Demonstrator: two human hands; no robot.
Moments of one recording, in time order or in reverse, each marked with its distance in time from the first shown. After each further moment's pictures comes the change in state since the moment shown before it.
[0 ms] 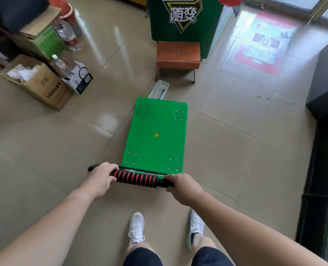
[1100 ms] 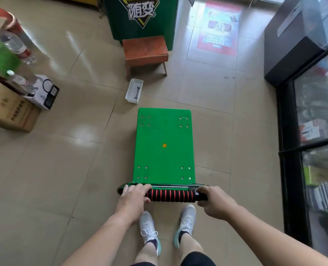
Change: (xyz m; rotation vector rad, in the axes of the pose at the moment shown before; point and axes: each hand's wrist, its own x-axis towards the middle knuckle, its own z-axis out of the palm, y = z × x) left_hand -0.045 0.015 0.062 0.183 -0.143 0.325; right_hand -0.101 -0.003 0.073 0.168 0.050 0.453
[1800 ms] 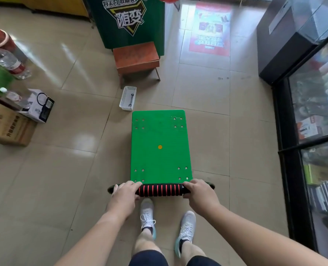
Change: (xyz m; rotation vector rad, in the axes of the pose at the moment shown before) left_hand 0.045 0.027 -0.030 0.118 0.004 -0.059; right_hand 0.041 0.004 -0.012 -0.102 0.266 -0.143
